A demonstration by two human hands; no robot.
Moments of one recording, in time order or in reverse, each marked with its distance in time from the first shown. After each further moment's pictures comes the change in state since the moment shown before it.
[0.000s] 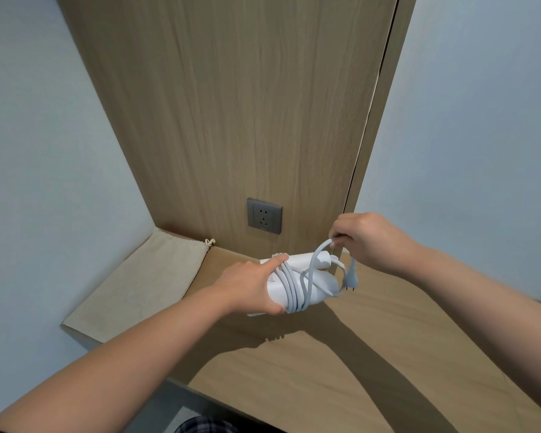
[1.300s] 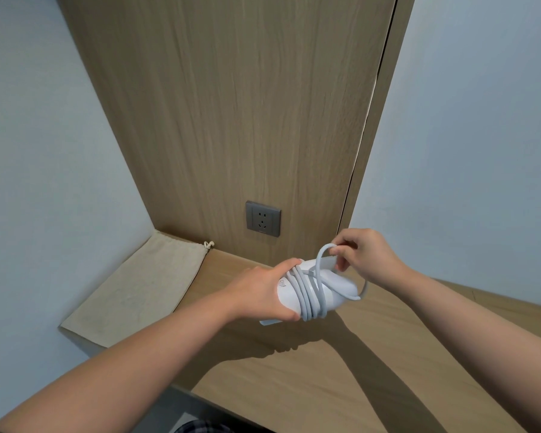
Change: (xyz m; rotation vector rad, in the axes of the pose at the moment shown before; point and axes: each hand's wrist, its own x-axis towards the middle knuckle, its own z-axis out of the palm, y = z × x) left_hand -0.004 0.021 -0.007 -0.210 -0.042 0.071; right_hand -0.007 0.011 0.035 0.526 0.096 0.391
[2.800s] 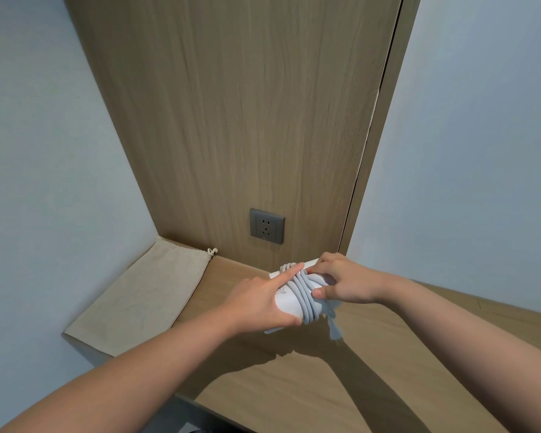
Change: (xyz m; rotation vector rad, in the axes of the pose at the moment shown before) left_hand -0.008 -0.006 0.005 0.028 0.050 -0.060; right_hand 0.005 -0.009 0.023 -0.400 -0.521 -0.112
